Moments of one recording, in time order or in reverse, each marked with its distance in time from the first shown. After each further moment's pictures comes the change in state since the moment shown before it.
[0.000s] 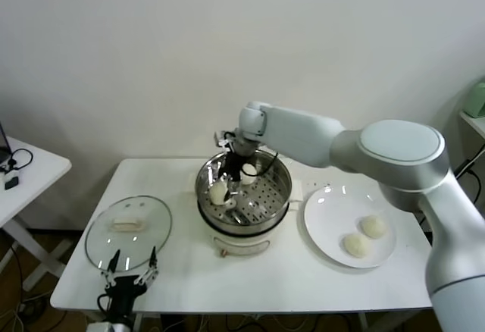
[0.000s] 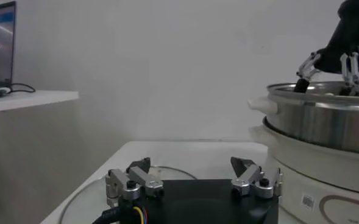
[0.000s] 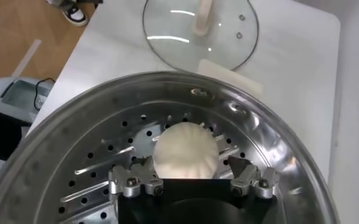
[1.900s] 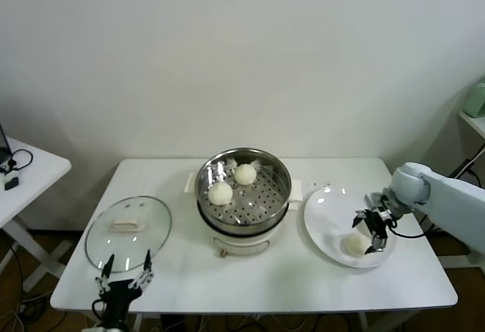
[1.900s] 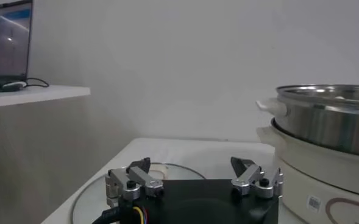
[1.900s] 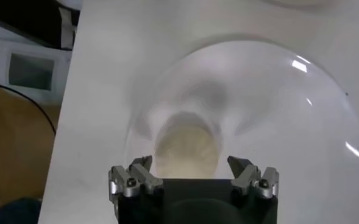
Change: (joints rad) left arm 0.024 -0.010 -0.020 -0.011 -0.030 0.000 -0.009; right arm -0.455 -0.849 0.425 0.397 -0.690 0.105 -0.034
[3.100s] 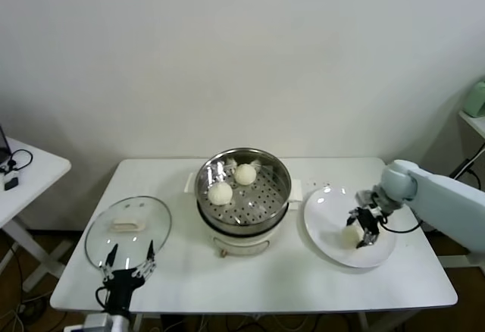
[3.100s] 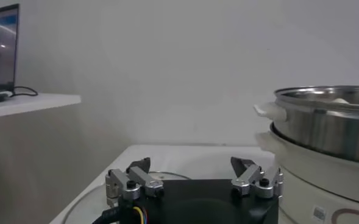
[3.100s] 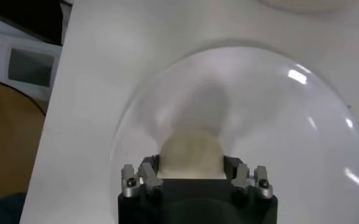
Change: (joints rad) left arm -0.060 0.020 0.013 0.012 0.019 0.037 -0.002; right arm 0.086 0.058 -0.017 -0.009 -0.016 0.054 -0.038
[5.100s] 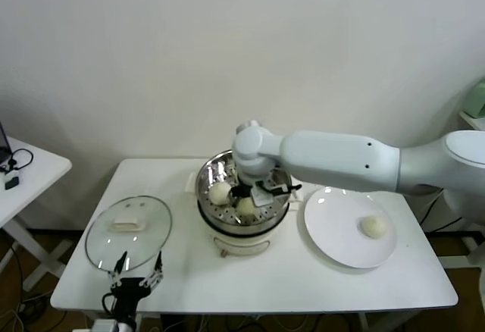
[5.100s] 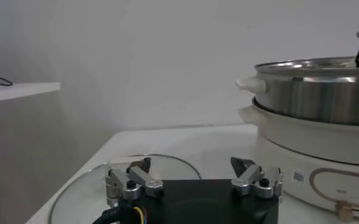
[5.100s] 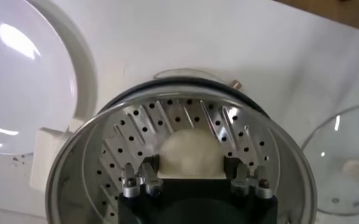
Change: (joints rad) left arm 0.025 0.034 0.024 0.035 0.033 0.001 0.030; right arm 0.311 0.524 -0.185 0.304 -0.548 0.605 0.020
